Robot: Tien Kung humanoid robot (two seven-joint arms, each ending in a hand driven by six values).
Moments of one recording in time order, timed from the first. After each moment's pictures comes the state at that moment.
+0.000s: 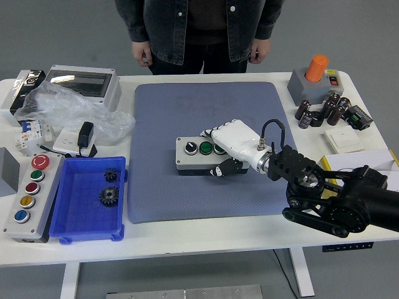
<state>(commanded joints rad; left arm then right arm) 0.06 0.21 -0.21 -0.19 0.18 0.12 0.14 0.87 -0.35 0.08 1.17 -1.87 -0.39 -0.19</state>
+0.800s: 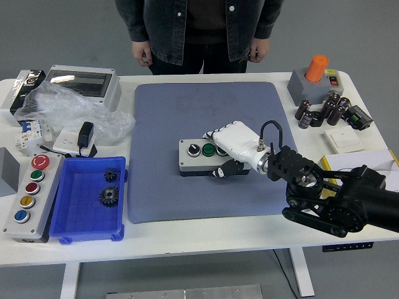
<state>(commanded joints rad) 0.06 0.21 -0.20 -0.19 0.18 0.12 0.14 0.87 -0.34 0.07 1.14 -1.89 -0.36 -0.20</state>
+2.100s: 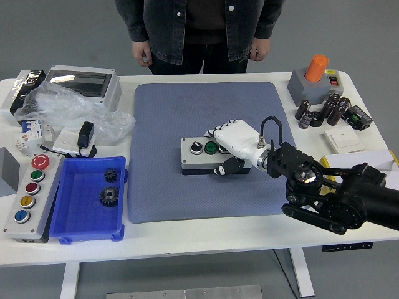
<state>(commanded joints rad) 0.06 0.21 -0.19 -0.19 0.17 0.12 0.13 0.87 -0.33 0.10 1.14 -1.87 -0.31 -0.21</state>
